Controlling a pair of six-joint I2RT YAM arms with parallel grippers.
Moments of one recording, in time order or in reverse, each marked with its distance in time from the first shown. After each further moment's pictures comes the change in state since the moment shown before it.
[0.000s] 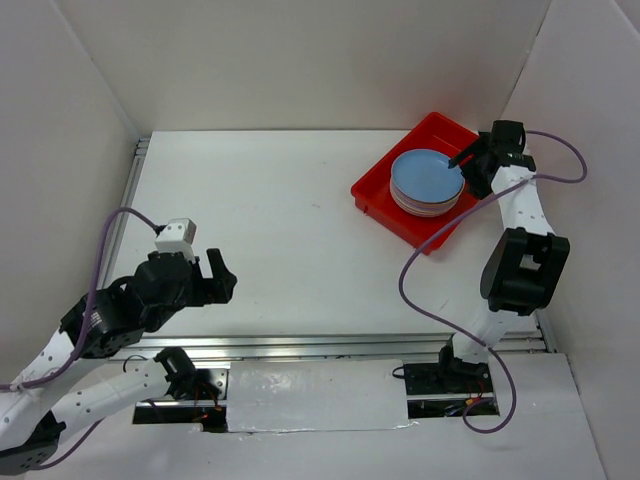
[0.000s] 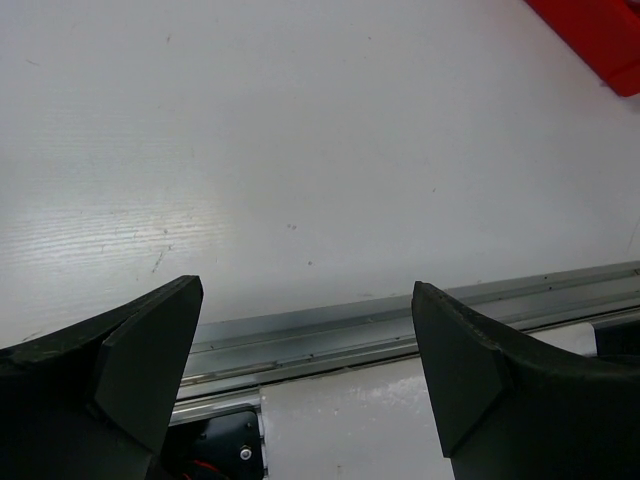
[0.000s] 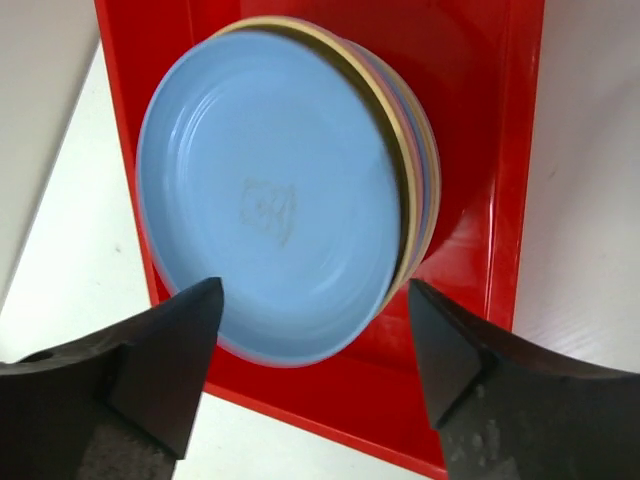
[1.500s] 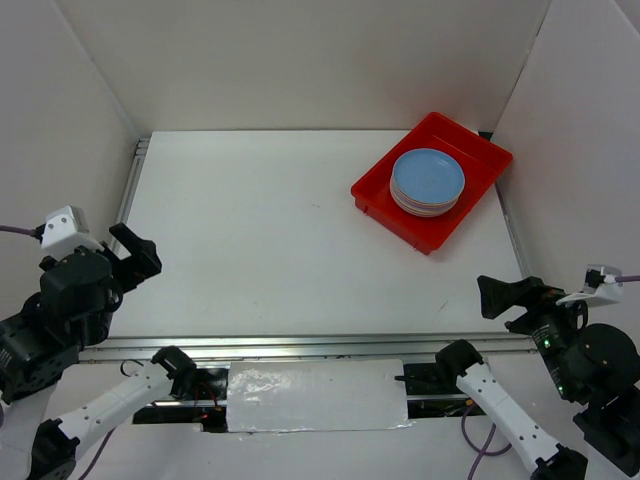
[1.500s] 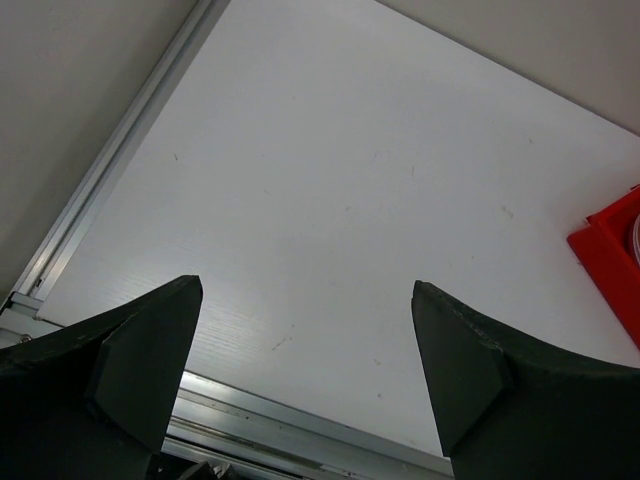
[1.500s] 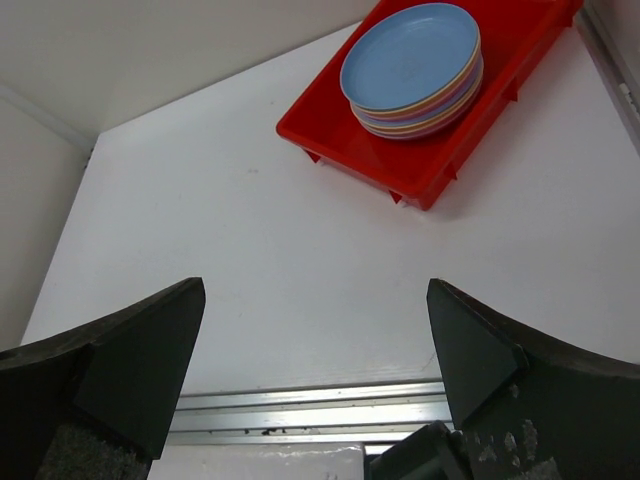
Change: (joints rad) left arm 0.237 -0.020 0.373 -0.198 -0.338 0.024; right arm 0.708 -1.443 -0.220 -0.618 0.455 -0.209
